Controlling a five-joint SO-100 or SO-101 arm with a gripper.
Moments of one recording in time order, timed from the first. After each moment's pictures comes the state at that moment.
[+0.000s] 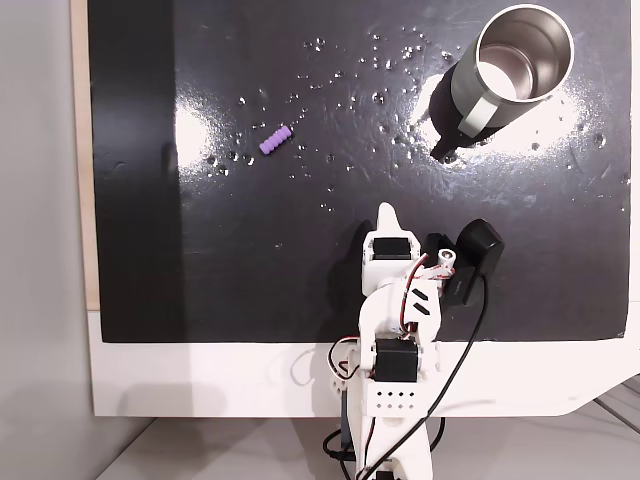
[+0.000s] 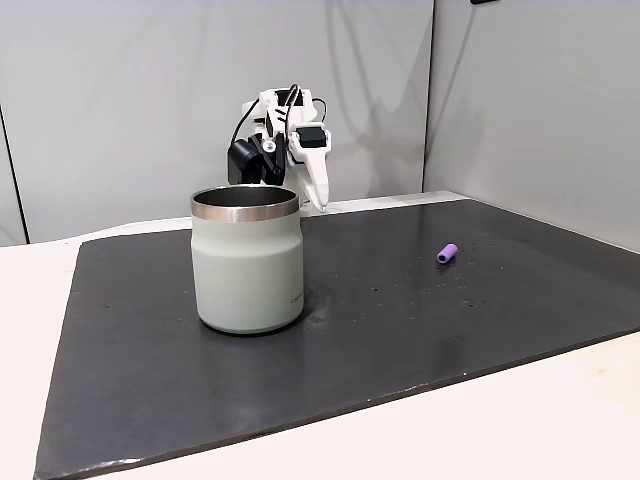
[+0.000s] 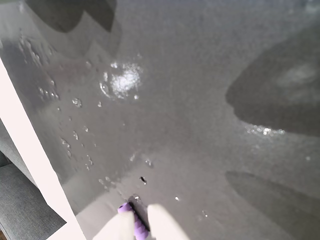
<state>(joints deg) 3.5 181.6 171.6 46.4 -1.3</state>
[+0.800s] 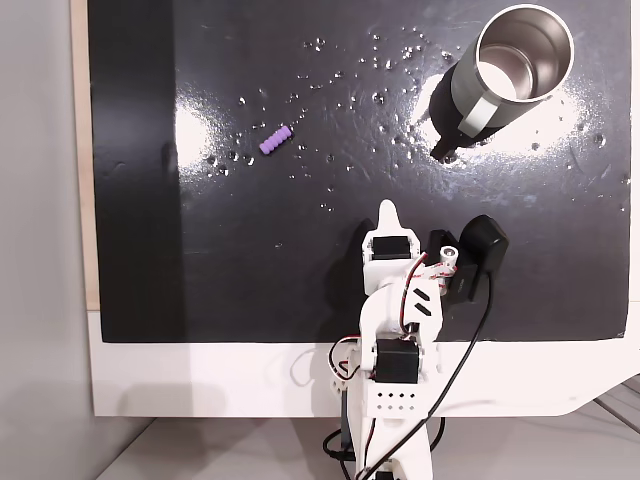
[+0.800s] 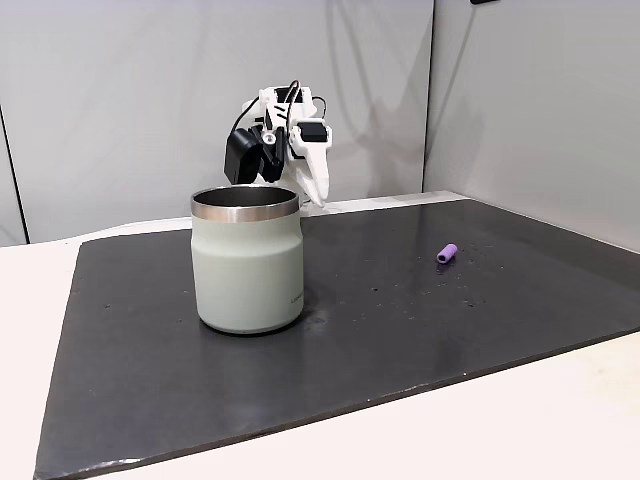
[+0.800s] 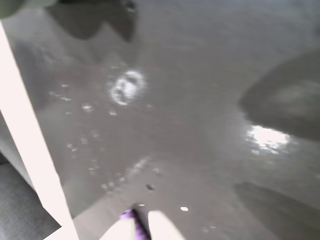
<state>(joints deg) 4.0 180.4 169.1 45.5 -6.9</state>
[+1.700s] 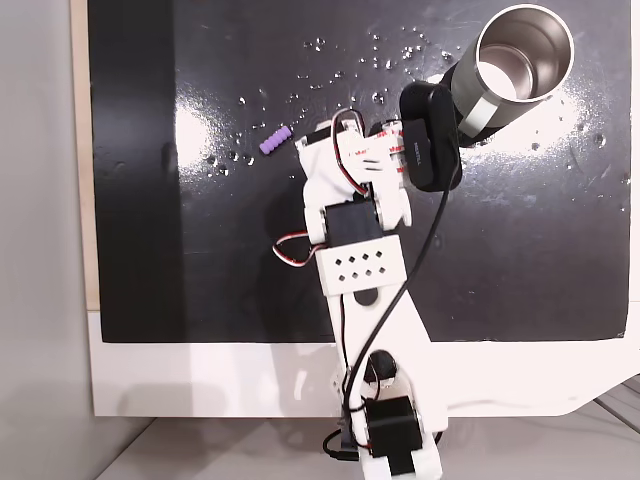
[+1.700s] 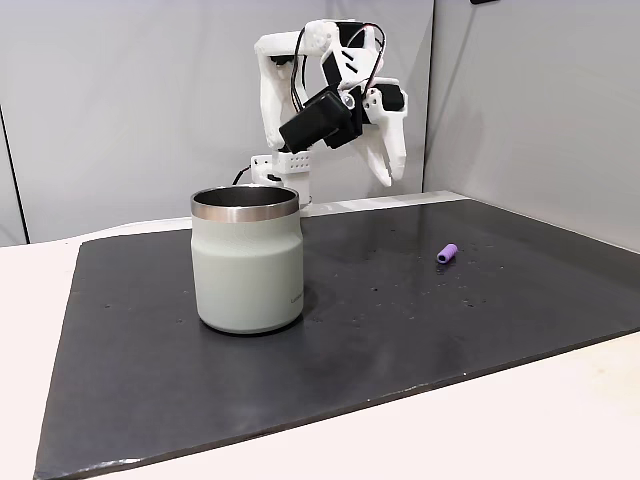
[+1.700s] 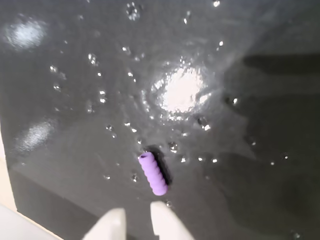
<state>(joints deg) -11.4 109.4 104.9 58.6 -8.3</state>
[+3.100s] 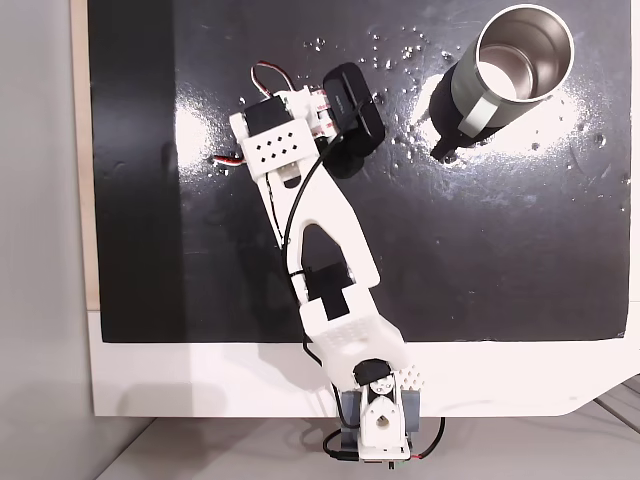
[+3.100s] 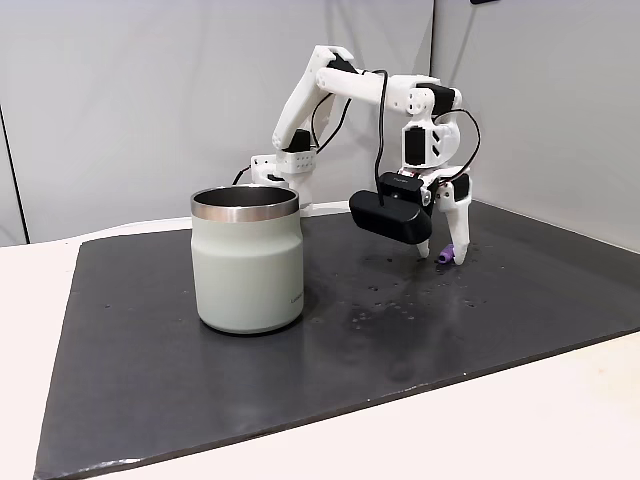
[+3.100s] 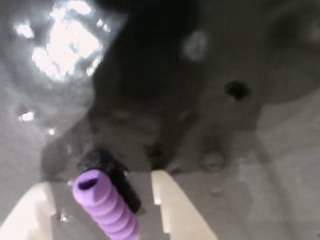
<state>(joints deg) -20.6 59.0 63.8 73.2 -5.0</state>
